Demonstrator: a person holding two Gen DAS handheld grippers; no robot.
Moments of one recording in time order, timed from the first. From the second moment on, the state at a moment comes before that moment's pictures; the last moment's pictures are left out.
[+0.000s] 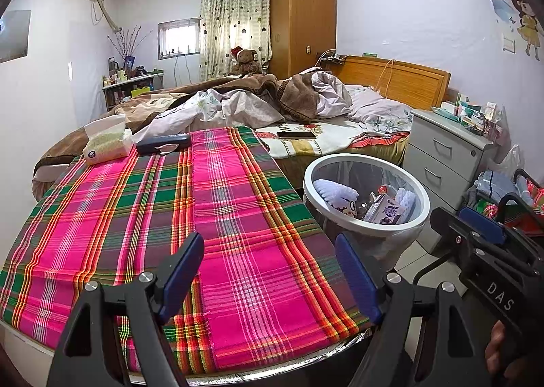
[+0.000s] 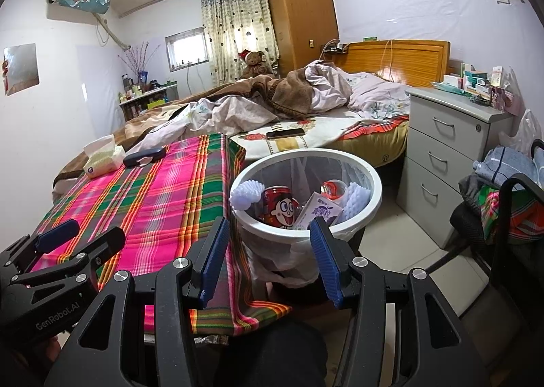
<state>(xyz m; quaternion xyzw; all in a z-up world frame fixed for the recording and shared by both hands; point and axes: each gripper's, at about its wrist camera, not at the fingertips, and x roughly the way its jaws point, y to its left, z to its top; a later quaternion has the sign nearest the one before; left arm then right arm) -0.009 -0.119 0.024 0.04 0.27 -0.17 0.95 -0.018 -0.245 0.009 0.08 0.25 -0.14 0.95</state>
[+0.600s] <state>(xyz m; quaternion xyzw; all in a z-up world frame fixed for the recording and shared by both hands) -0.010 -0.120 0.027 0.04 0.27 -0.17 0.95 -0.016 -0.241 0.009 0.07 0.25 -0.14 0.96</state>
